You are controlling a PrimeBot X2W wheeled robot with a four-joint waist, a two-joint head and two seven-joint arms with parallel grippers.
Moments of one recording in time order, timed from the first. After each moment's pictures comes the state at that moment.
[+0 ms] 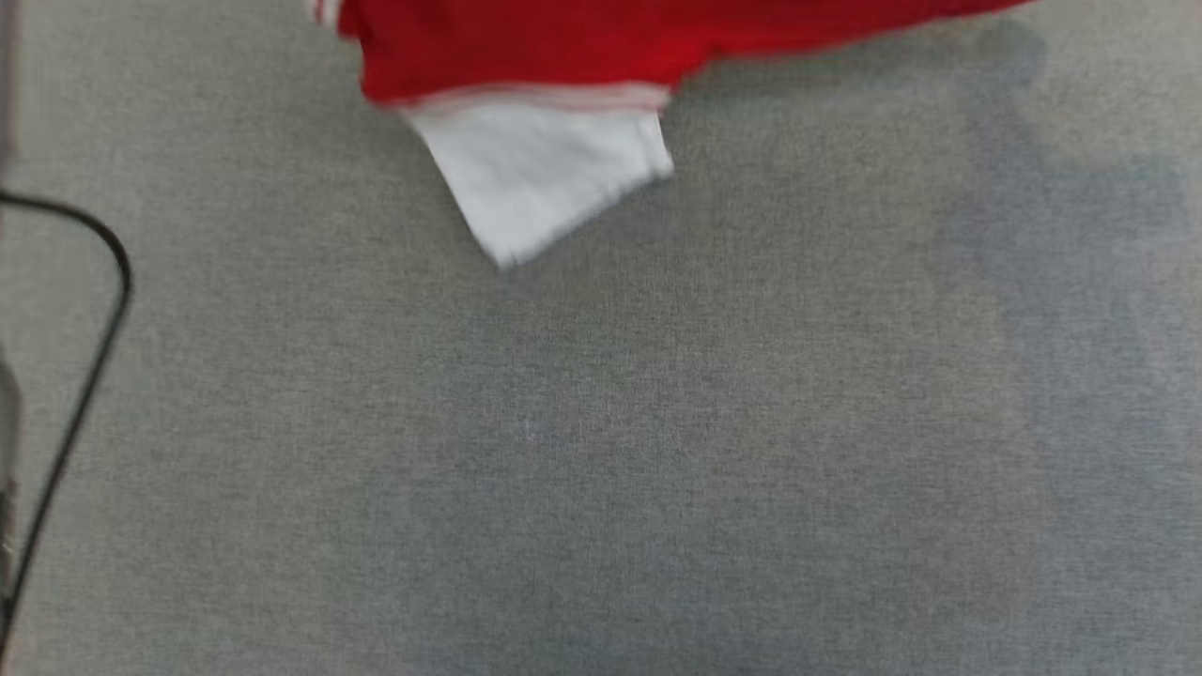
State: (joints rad) left arm -1.43 0.42 -0.36 0.26 -0.22 -0.13 -0.17; right arm -1.32 -0.60 0.22 0.22 0.50 0.13 0.35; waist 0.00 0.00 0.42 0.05
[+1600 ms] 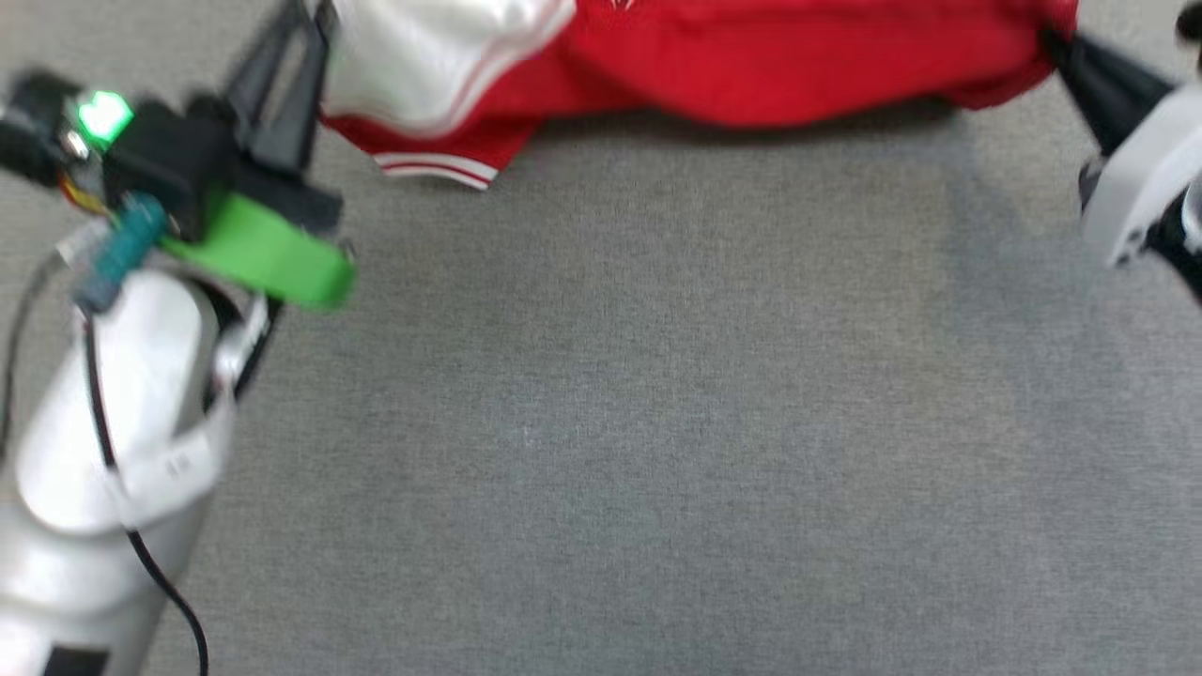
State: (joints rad) left arm -0.74 0.49 -0.38 0.16 -0.29 -0.08 -0.26; right arm -0.98 -0.67 0.75 0.46 0.76 0.13 -0.01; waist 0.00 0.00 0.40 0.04
